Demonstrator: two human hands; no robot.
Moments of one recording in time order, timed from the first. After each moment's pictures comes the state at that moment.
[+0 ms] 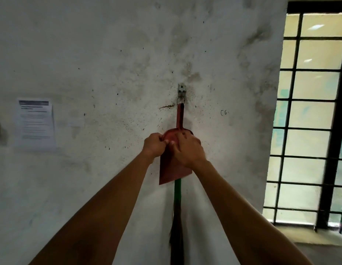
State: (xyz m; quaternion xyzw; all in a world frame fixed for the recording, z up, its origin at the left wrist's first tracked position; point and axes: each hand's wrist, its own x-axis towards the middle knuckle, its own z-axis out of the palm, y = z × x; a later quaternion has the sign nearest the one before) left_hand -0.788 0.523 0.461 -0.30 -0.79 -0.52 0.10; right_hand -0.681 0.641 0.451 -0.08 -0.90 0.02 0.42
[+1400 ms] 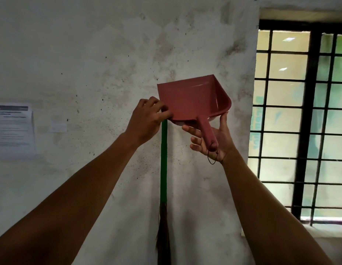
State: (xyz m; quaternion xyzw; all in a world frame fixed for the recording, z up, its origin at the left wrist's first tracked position) left_hand -0.719 0.493 0.555 -0.51 -0.57 -0.14 0.64; right_hand -0.551 0.704 0.514 0.20 -0.53 0.82 0.09
